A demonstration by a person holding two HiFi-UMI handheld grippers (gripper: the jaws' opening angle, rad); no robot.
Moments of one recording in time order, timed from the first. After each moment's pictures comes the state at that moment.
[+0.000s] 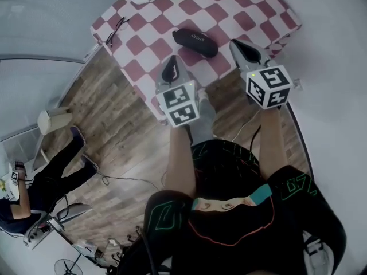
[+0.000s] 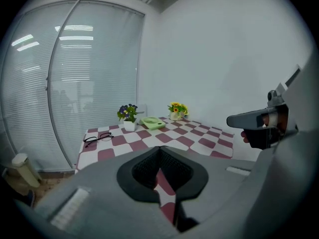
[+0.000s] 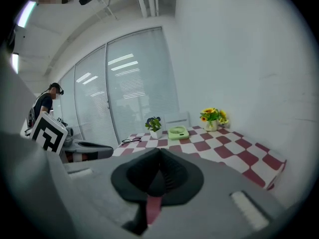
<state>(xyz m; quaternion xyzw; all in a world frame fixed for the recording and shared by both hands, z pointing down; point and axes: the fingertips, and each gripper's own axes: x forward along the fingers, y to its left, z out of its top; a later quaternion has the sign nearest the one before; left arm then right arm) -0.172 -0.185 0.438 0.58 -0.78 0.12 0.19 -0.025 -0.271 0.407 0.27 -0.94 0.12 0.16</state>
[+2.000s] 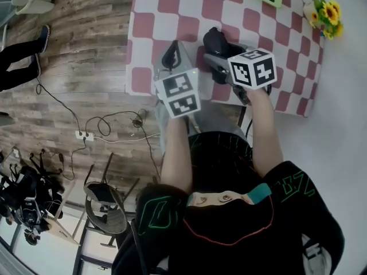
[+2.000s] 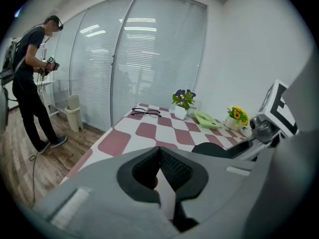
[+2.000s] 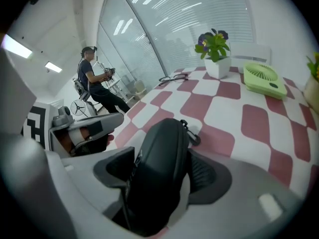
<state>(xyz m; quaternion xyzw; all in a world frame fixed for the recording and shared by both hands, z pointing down) -0.246 -0.166 0.516 0.28 -0.91 0.01 0.30 -0.177 -0.259 0.560 -0.14 -0.85 0.15 0.48</state>
